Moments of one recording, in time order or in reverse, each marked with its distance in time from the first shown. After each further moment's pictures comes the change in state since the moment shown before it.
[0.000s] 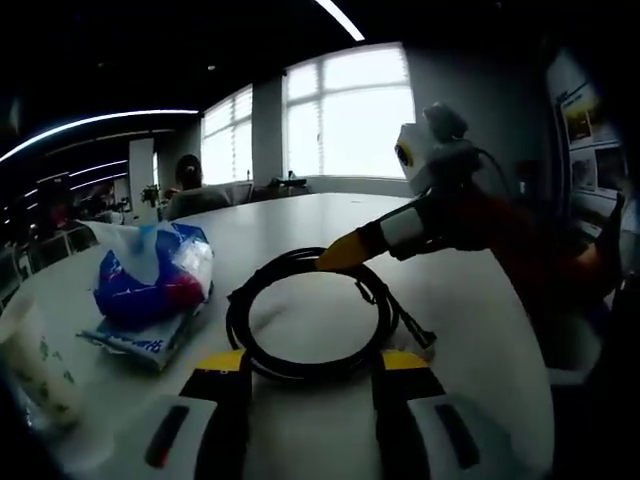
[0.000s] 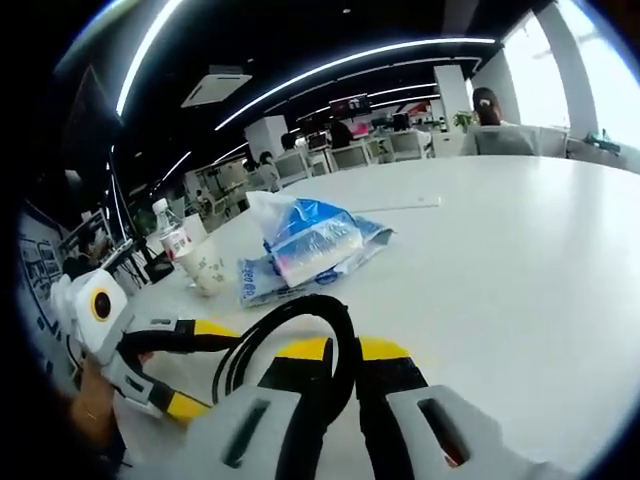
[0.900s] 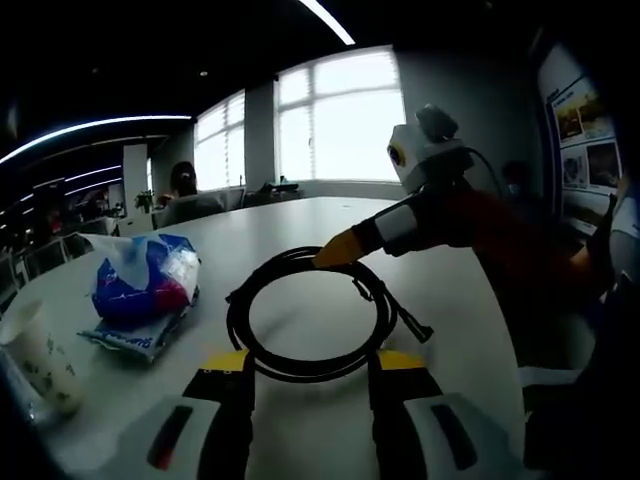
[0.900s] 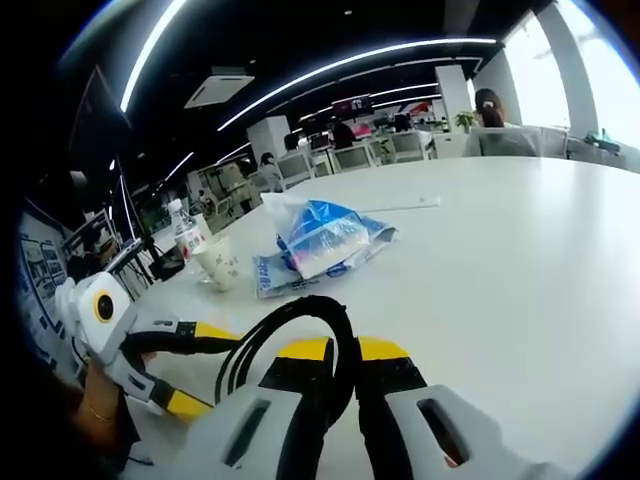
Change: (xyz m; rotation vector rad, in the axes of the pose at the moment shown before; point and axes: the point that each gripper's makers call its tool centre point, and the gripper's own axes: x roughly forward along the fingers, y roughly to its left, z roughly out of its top) left arm -0.015 -0.025 0.002 0.012 -0.010 -0.024; right arm -0.025 0.009 -0.007 -0.003 0.005 0.015
